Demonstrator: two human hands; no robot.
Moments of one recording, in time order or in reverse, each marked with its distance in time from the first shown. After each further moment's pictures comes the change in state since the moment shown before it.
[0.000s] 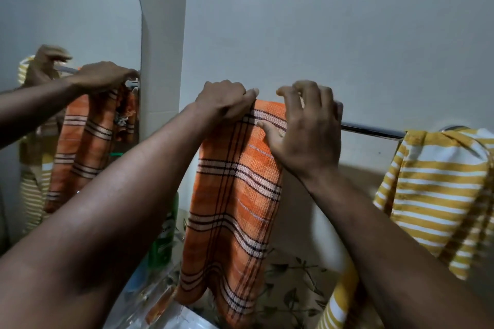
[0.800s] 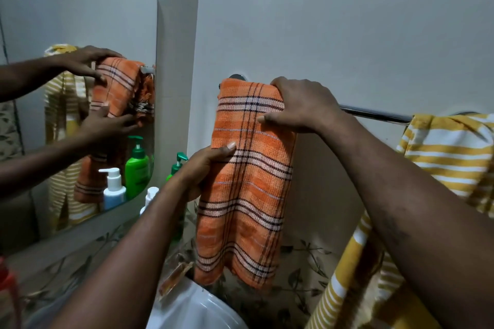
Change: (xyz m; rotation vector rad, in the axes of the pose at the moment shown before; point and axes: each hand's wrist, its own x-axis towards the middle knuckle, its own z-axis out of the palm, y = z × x) left_hand -0.148 -0.038 0.092 -1.565 -0.274 -0.454; right_hand 0.054 0.016 0.021 0.008 -0.636 -0.120
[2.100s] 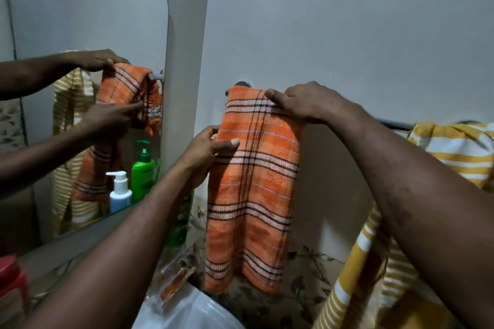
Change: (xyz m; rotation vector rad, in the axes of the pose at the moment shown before) left_hand -0.007 0.035 0.001 0.033 0.082 0.165; right_hand 0.019 0.003 -0.014 0.060 -0.252 0.120
